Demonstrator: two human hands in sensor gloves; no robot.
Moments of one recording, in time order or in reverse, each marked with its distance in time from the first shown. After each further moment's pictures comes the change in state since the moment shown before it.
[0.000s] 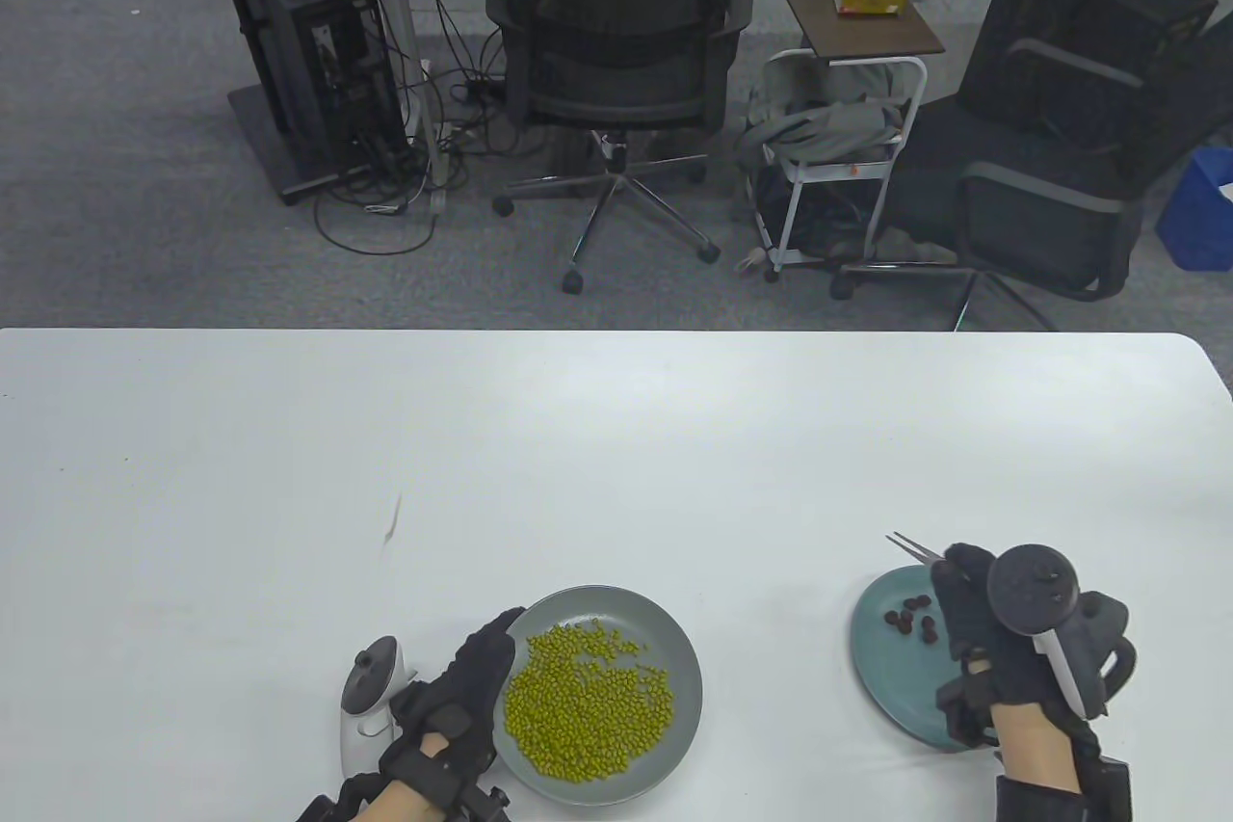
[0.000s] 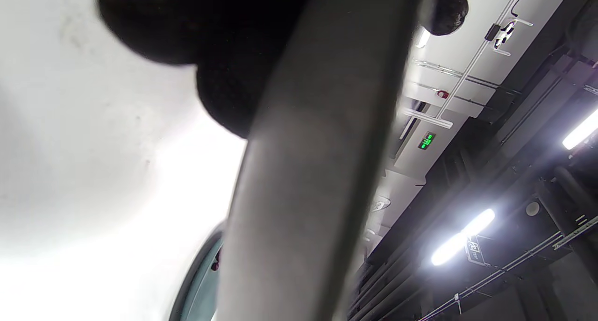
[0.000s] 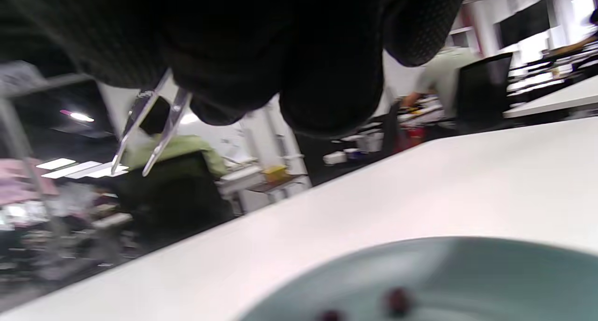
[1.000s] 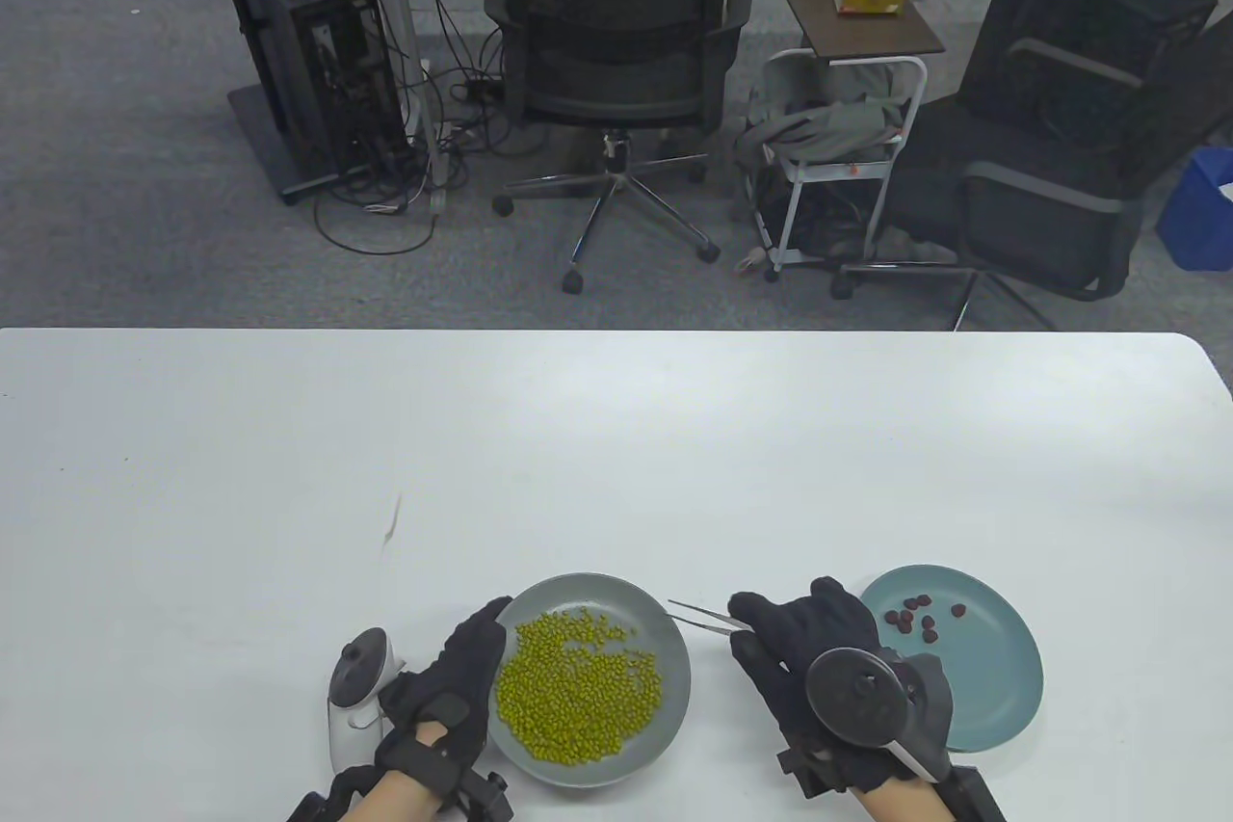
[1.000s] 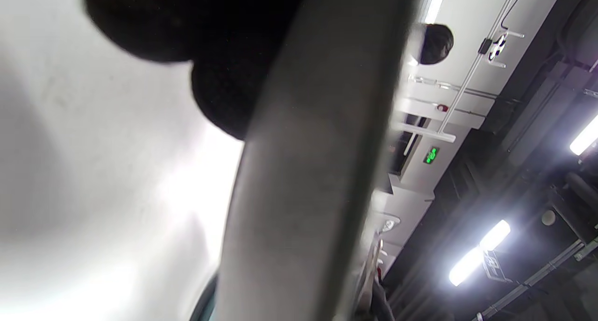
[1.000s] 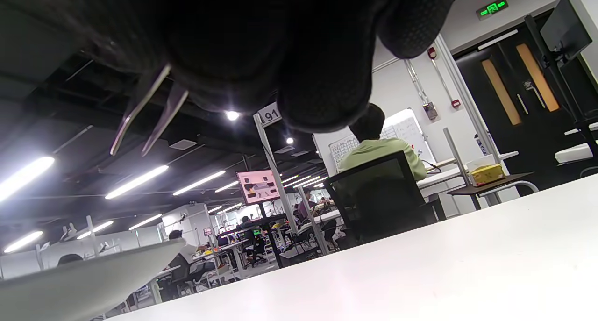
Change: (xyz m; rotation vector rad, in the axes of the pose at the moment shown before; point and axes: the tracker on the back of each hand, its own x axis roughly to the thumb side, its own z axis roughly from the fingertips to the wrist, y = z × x) left_hand 0.015 0.017 0.001 0.118 0.010 -0.078; right_hand 0.106 0.027 0.085 0.005 -0.535 -0.184
